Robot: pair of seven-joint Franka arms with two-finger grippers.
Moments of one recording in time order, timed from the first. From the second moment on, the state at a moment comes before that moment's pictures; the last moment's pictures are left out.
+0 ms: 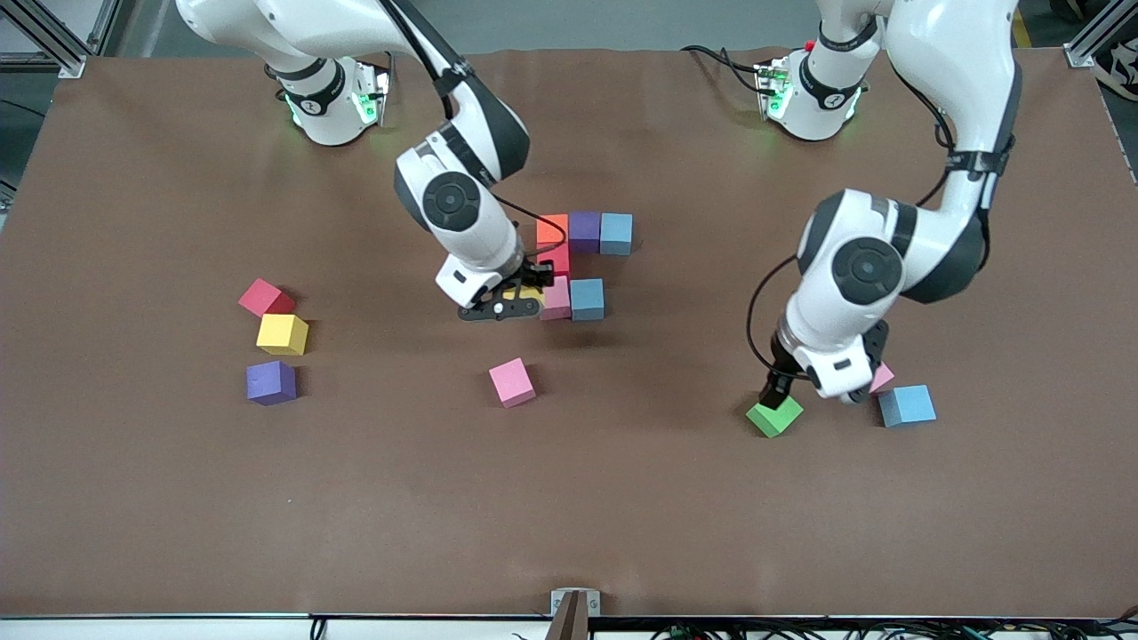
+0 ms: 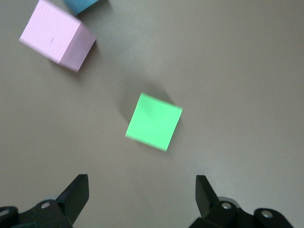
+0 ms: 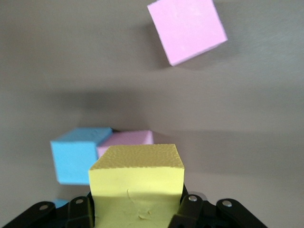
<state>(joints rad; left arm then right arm) -0.29 0.46 -0.04 -1.70 0.08 2.20 -1.43 0.67 0.49 0.04 -1.74 0.20 2.26 0.63</state>
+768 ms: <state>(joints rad) -0.19 0.70 -0.04 -1.52 0.08 2.20 -1.10 0.70 0.67 0.01 -1.55 0.20 2.26 0.81</state>
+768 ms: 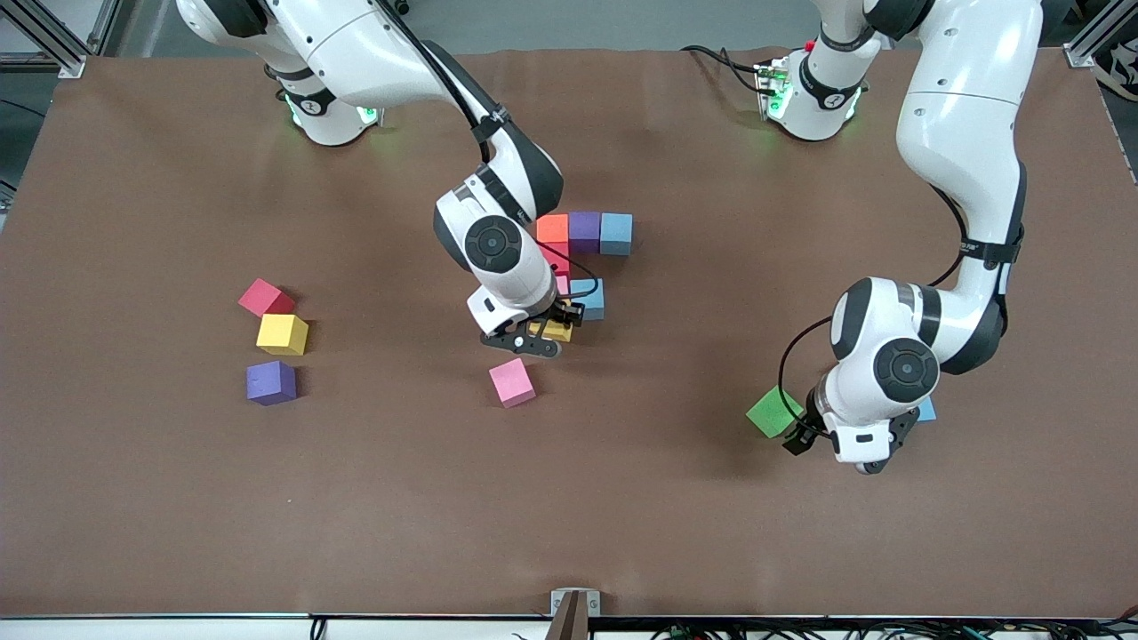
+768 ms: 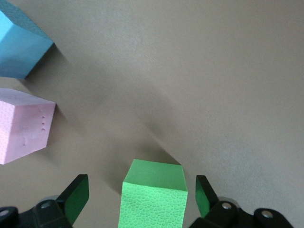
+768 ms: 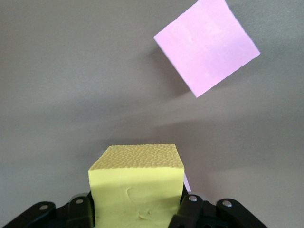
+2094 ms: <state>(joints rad) -0.20 0.76 -0.06 -1.51 0.05 2.23 -1.10 0.70 0.79 0.01 -1.48 0.06 2.28 0.81</state>
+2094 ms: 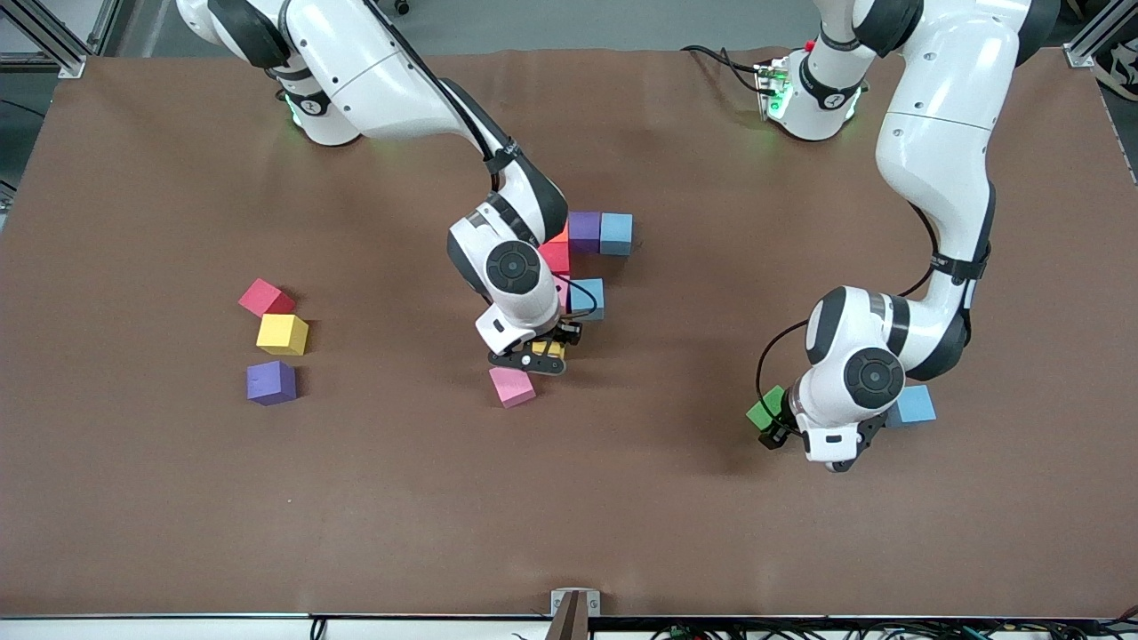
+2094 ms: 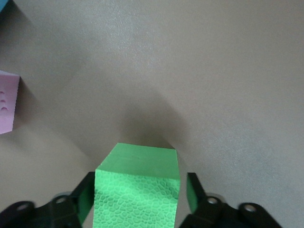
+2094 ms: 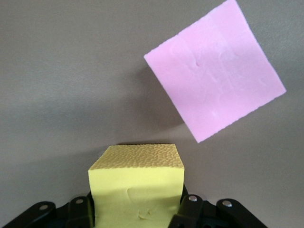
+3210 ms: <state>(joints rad) -0.31 0.61 -0.16 -1.66 0.03 2.14 -1.78 0.74 0.80 0.01 -1.47 -0.02 2.26 0.66</state>
